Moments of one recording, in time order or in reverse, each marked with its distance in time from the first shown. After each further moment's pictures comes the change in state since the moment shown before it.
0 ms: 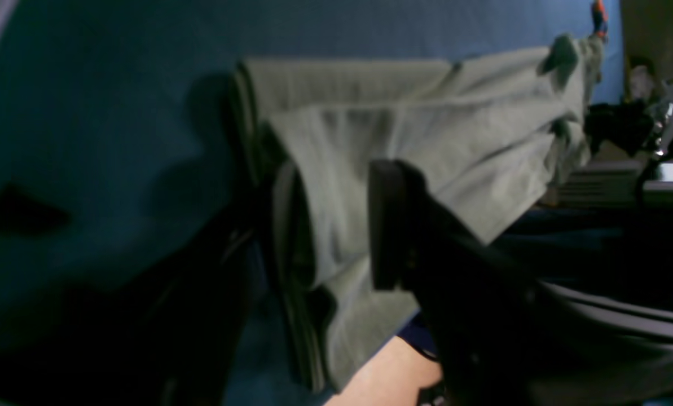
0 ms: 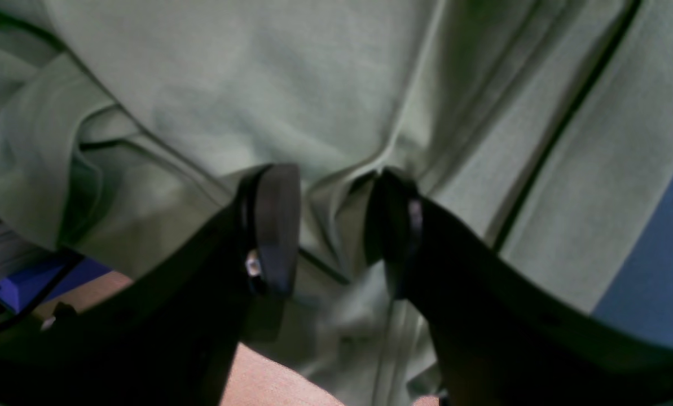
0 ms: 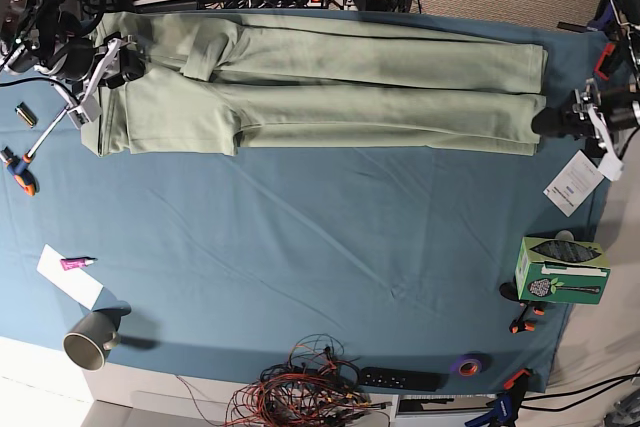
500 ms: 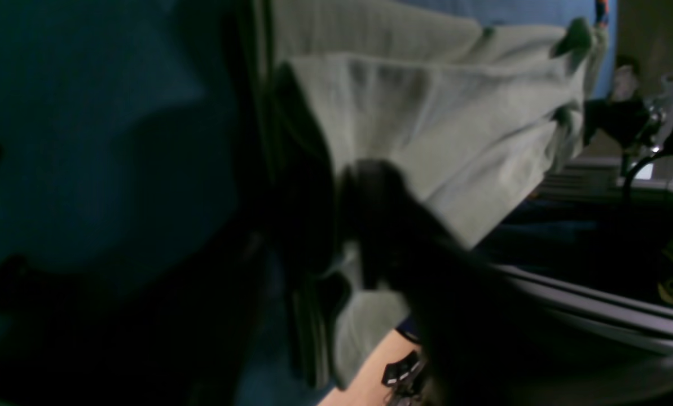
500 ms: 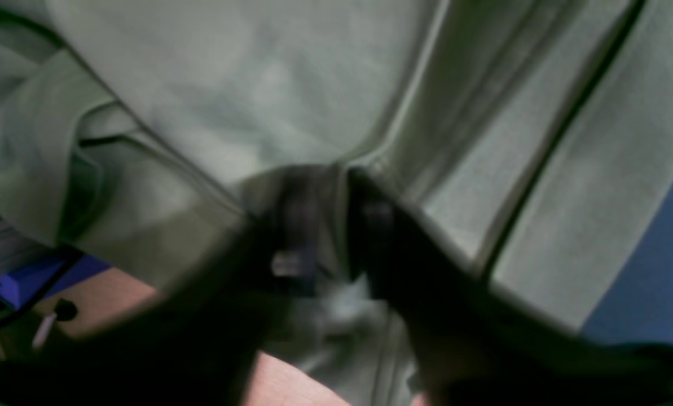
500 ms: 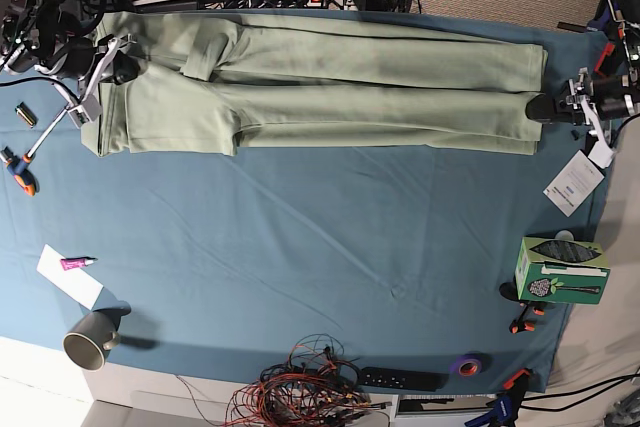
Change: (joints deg) left arm 0.0 0.0 4.3 -6.3 -0.6 0.0 -0.1; right arm -0.2 0.0 0.0 -0.1 0.0 0.0 -0.5
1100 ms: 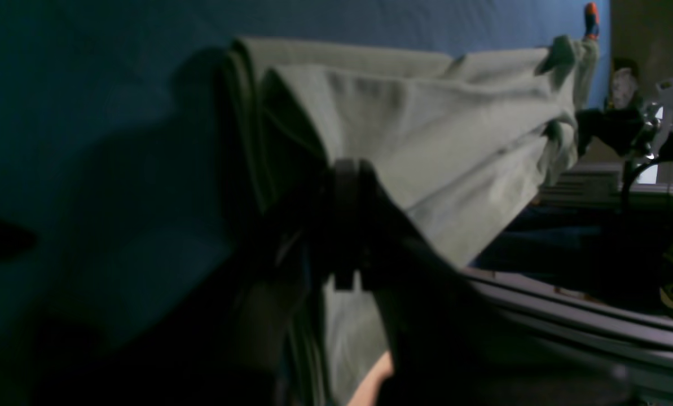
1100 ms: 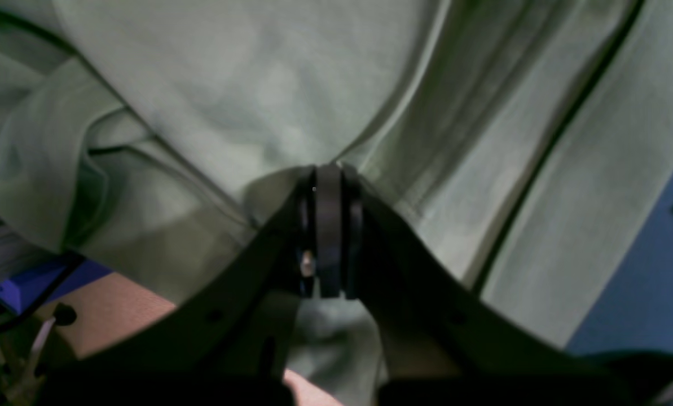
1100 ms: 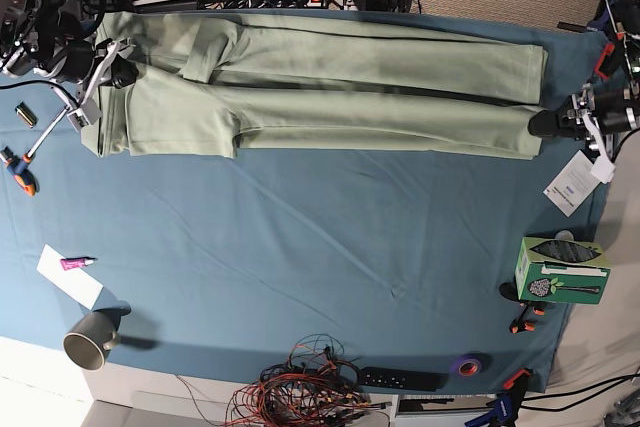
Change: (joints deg) left arm -2.6 0.0 0.0 0.0 0.5 0.0 0.0; right arm 0.3 0.1 0.0 0.0 0.5 0.0 -0.2
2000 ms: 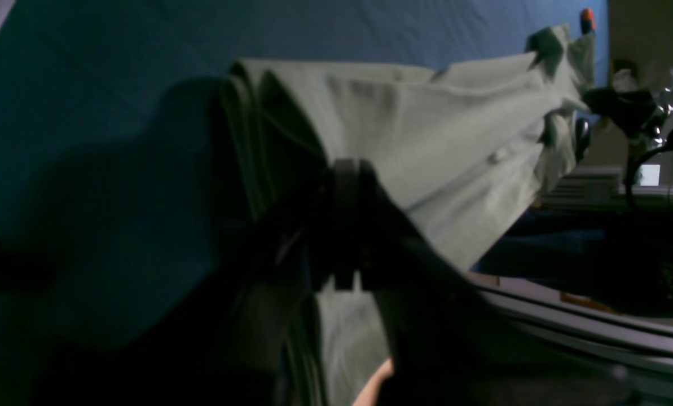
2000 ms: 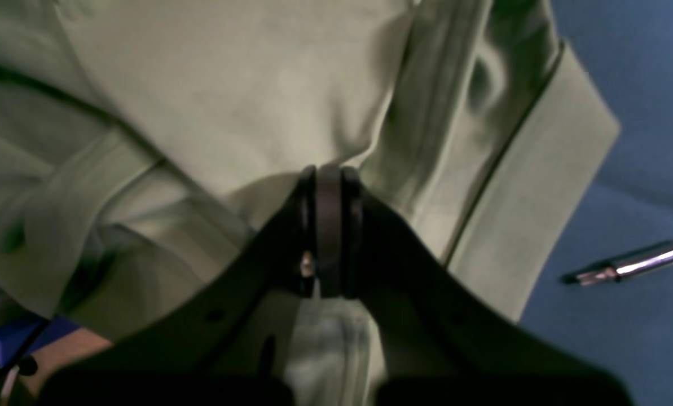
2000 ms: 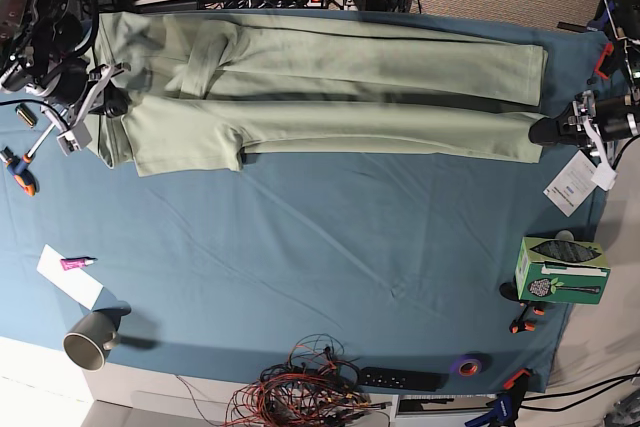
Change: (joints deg) left arm -2.1 0.1 0.0 0.0 0.1 0.0 0.0; right arm 4.7 0.5 0.0 0.0 -2.6 0.0 4.5
